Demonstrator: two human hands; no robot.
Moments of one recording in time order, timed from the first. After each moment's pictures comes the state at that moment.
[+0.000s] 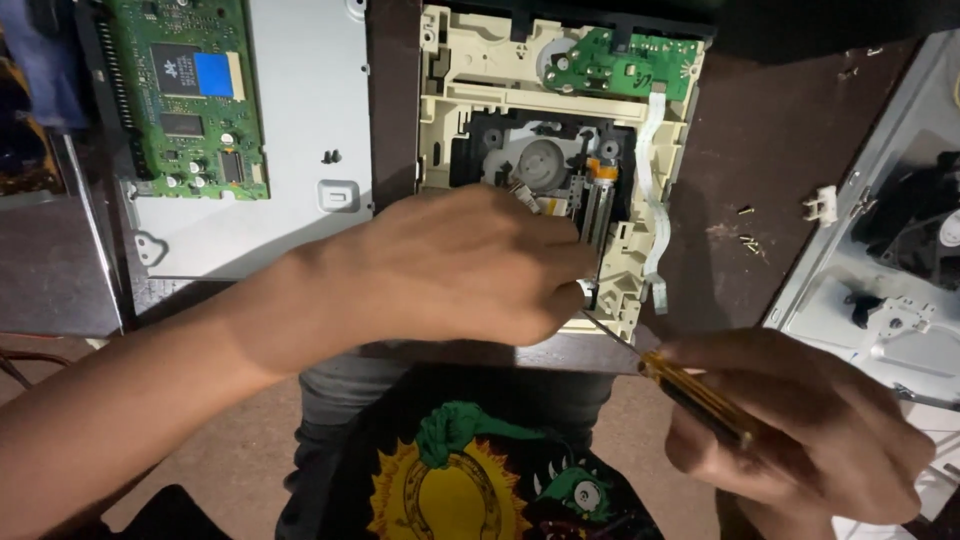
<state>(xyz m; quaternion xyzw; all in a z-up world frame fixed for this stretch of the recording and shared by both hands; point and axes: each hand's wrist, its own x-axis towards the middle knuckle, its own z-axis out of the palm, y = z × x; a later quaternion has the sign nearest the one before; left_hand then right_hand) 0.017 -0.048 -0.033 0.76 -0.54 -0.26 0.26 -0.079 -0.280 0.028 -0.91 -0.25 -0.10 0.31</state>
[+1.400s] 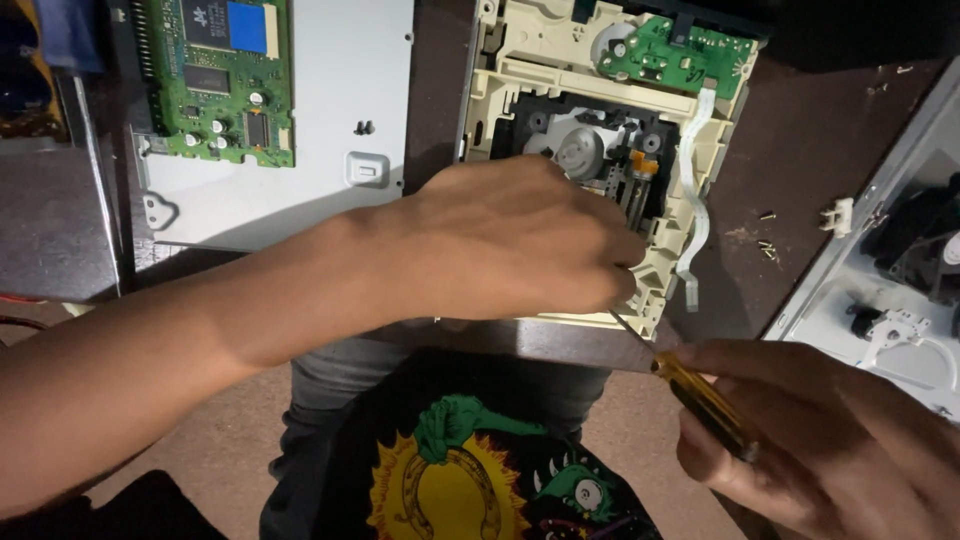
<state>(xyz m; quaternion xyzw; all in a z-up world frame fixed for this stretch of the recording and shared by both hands) 0.034 -0.052 0.010 0.75 -0.37 -0.50 0.24 -0.069 -0.269 0.084 -0.93 -0.25 0.25 0.10</state>
